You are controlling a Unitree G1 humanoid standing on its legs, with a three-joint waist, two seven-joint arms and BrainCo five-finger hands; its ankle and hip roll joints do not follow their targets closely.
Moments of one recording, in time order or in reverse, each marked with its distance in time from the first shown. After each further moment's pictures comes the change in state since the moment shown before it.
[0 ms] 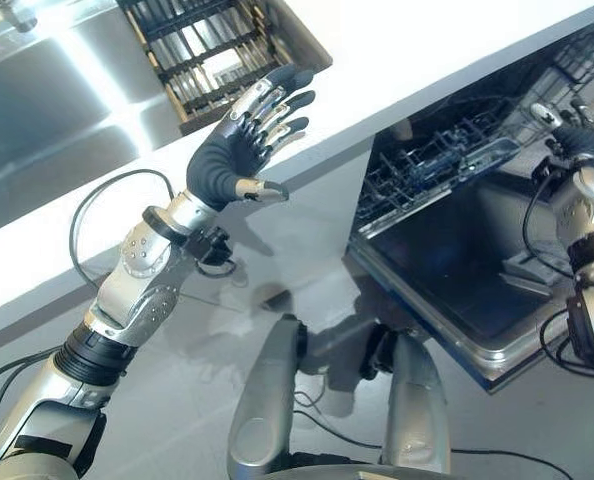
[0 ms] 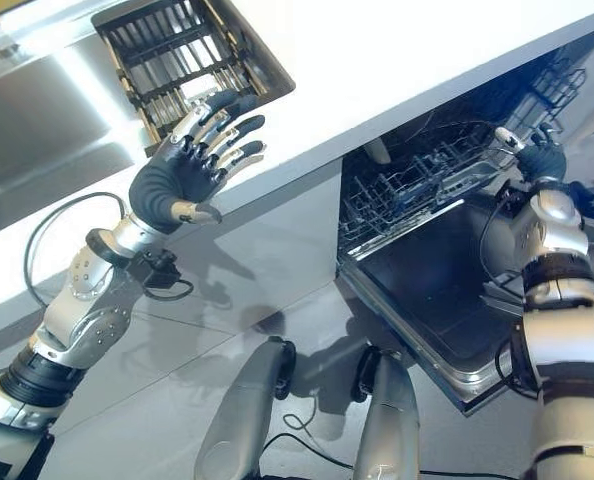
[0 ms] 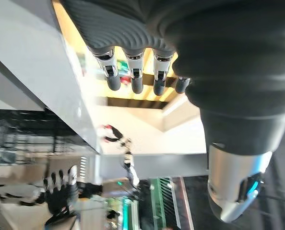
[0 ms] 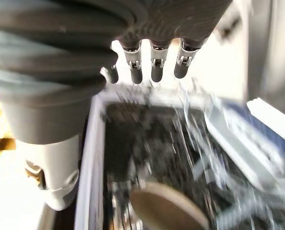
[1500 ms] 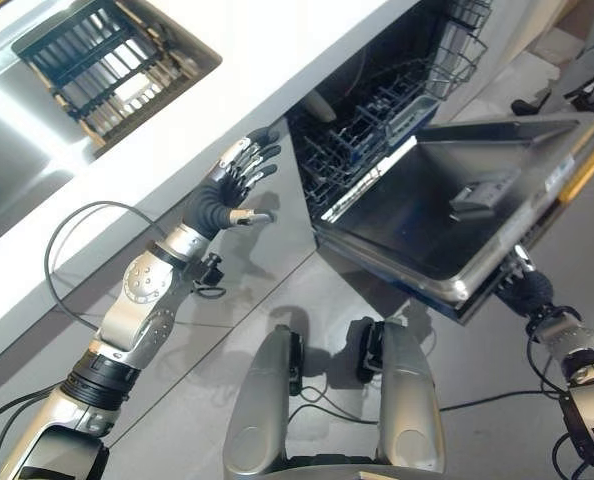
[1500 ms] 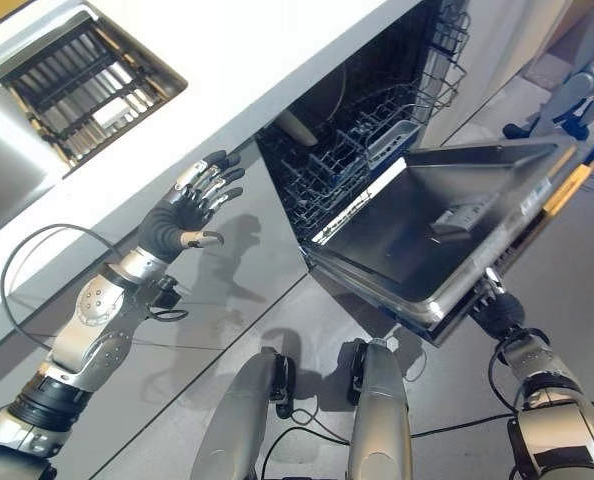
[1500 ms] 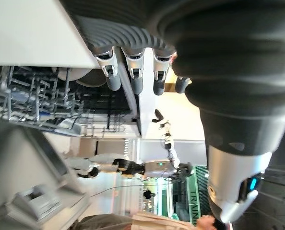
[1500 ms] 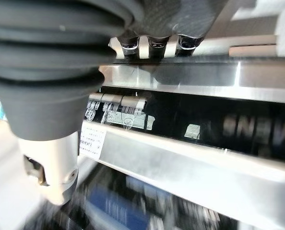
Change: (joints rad) left arm 0.138 -0.042 0.064 0.137 0.033 0.059 -0.045; right arm 0.338 0.073 0.079 0.155 0.734 0.257 0.778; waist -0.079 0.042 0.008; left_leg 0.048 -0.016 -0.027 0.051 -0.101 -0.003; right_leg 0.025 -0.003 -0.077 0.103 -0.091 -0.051
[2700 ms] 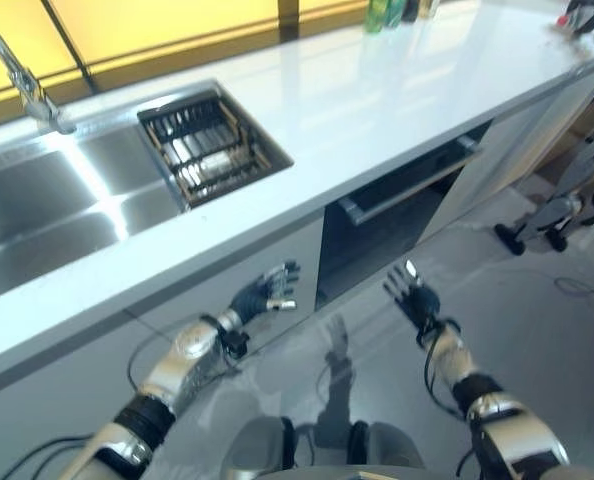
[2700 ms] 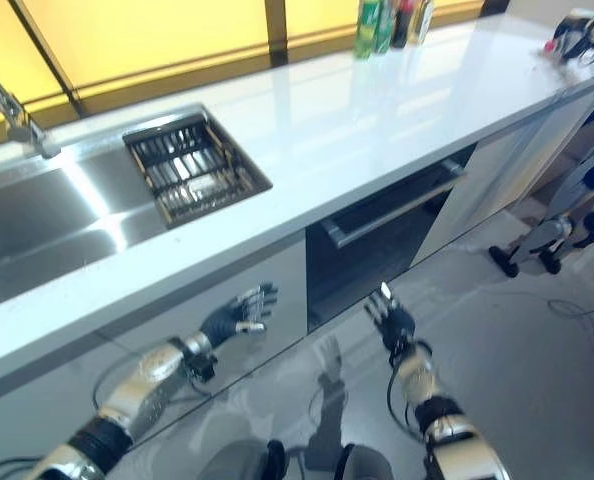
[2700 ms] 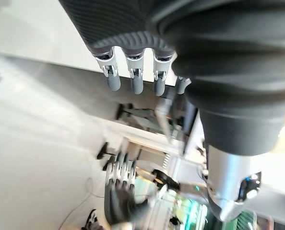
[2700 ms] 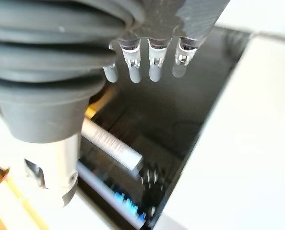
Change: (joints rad) left arm 0.177 -0.238 -0.221 0.563 0.114 0.102 -0.116; right arm 0.240 0.480 -0.022 -0.167 -0.229 -0.183 -0.242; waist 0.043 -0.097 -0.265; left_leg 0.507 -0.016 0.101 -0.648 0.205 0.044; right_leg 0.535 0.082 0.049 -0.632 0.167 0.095
